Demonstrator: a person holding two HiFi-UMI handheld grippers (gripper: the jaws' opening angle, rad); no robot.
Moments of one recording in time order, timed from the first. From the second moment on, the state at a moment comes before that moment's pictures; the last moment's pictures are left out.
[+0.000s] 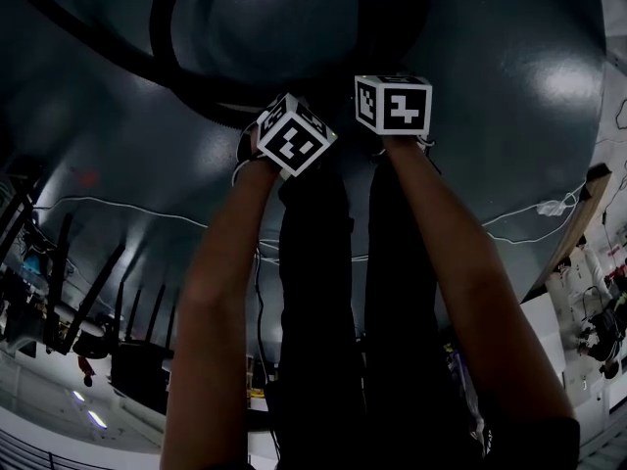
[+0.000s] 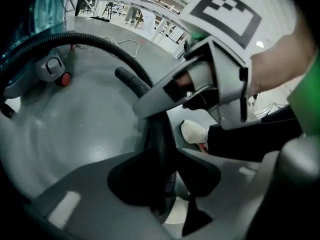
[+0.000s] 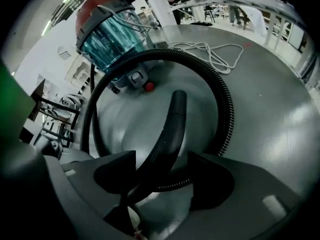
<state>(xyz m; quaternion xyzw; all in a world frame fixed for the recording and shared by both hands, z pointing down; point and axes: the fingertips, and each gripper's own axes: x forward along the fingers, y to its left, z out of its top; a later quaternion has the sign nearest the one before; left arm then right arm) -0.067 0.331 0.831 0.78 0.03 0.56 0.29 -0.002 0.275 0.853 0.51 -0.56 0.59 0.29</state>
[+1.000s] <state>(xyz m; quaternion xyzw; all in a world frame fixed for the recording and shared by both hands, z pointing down) -0.033 0.305 0.674 0.83 0.04 0.49 0.27 -0.008 0.236 0.641 0.44 -0.63 0.57 0.28</state>
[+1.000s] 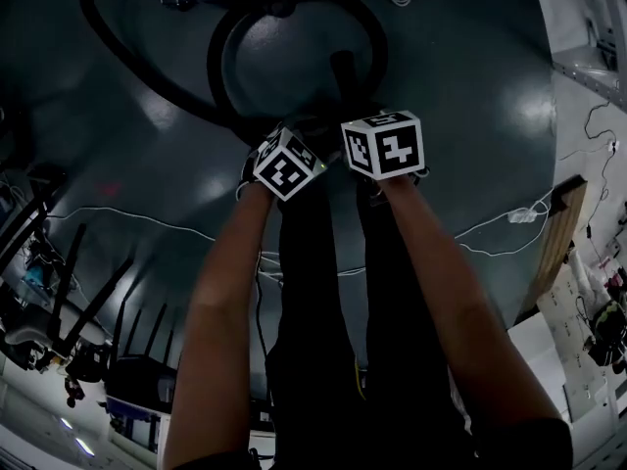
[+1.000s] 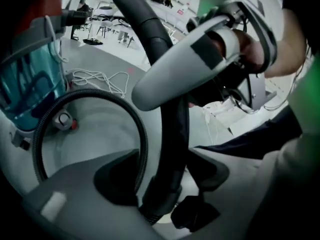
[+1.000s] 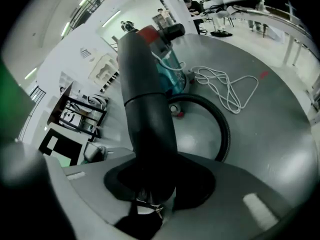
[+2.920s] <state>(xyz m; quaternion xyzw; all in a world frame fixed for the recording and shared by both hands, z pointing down) -0.124 0.314 0.375 0.77 0.24 0.59 0.10 -0.070 0.217 0.292 0.34 -0.71 0.59 0.20</state>
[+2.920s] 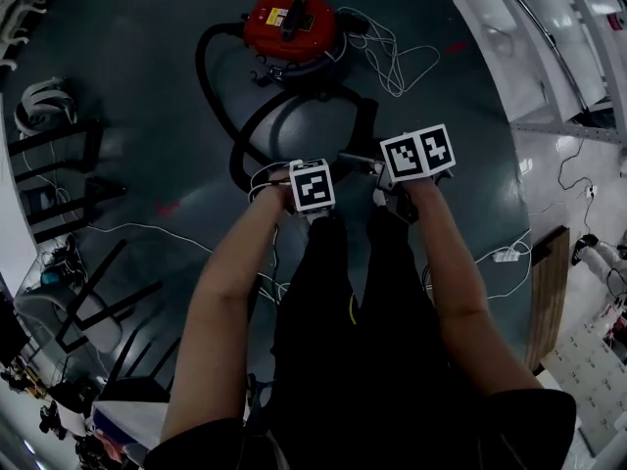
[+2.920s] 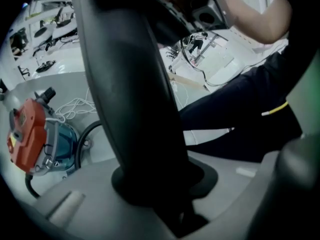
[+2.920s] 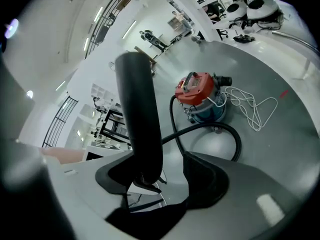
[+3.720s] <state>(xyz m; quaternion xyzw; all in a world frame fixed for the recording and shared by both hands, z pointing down) -0.162 0.300 0.472 0.76 0.18 0.59 0.19 -0.023 0.191 0.424 0.46 -0.69 0.52 0.20</state>
